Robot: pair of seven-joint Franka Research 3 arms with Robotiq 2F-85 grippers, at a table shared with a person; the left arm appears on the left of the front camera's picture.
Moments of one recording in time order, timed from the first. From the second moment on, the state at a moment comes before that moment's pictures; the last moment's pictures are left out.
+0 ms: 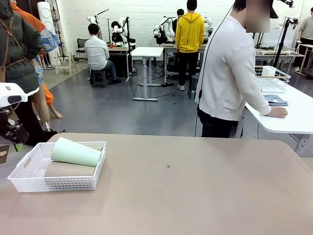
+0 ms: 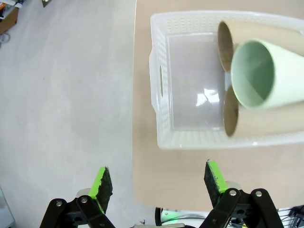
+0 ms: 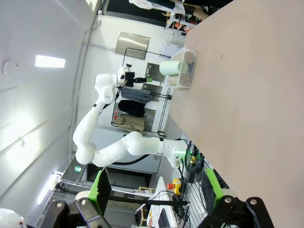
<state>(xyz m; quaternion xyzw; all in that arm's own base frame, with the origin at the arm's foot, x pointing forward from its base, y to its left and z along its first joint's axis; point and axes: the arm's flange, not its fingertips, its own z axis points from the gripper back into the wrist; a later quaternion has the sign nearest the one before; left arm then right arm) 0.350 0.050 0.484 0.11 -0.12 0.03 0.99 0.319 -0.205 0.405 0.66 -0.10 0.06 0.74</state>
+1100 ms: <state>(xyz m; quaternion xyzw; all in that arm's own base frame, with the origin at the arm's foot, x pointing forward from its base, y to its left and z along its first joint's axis) 0.329 0.045 0.520 0.09 -0.15 0.04 0.98 0.319 -0.205 0.405 0.66 -0.10 0.06 0.74</state>
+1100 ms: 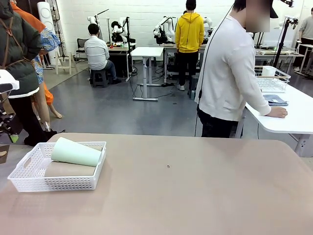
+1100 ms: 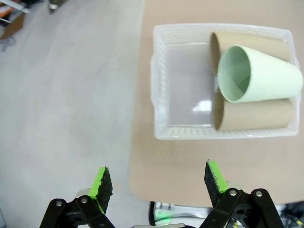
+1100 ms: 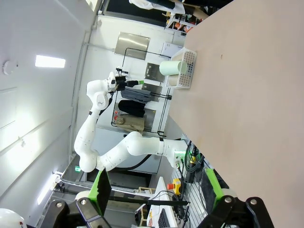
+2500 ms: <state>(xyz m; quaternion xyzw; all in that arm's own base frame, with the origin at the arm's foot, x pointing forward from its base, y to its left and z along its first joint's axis) 0.320 0.362 0.492 -0.58 -0.13 0.04 0.81 0.319 -0.205 0.405 0.66 -0.10 0.06 0.74</state>
